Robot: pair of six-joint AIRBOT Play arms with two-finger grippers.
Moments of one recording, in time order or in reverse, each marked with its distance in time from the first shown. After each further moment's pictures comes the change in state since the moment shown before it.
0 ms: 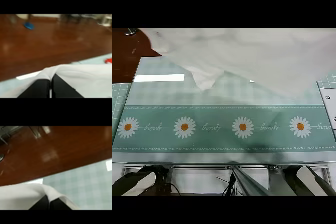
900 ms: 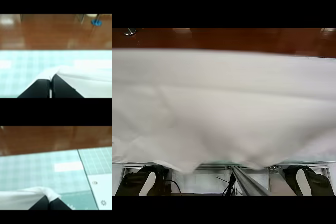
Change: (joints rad) left arm 0.014 0.586 -0.317 0.559 -0.354 -0.197; right arm 0.419 0.408 0.045 -0.716 0.299 0.074
